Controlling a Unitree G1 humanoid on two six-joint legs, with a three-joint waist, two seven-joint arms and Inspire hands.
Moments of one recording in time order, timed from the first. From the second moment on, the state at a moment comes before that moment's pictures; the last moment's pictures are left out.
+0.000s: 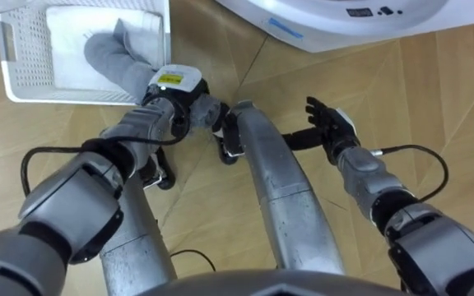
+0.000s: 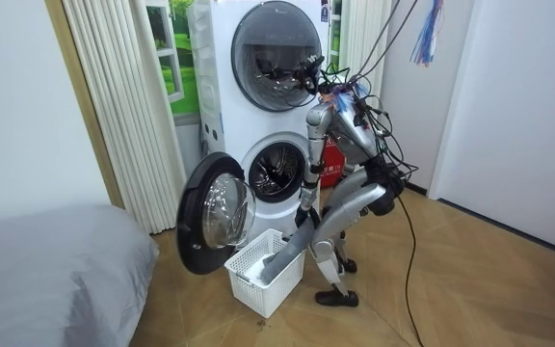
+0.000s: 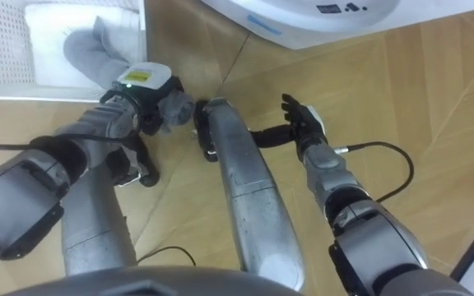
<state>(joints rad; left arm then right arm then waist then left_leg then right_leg) -0.67 0.23 -0.73 1.20 0.76 -0.09 0.14 -0.41 -0.21 0.46 1.18 0.44 -0.16 -0.02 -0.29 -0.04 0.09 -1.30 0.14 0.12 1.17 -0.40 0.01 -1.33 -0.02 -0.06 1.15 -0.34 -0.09</state>
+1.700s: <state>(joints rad) -0.37 0.17 -0.41 0.92 -0.18 -0.19 0.10 -0.34 -0.20 0.43 1.21 0.25 -0.14 0.10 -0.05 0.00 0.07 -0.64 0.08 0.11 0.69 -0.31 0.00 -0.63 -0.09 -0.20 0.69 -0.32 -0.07</state>
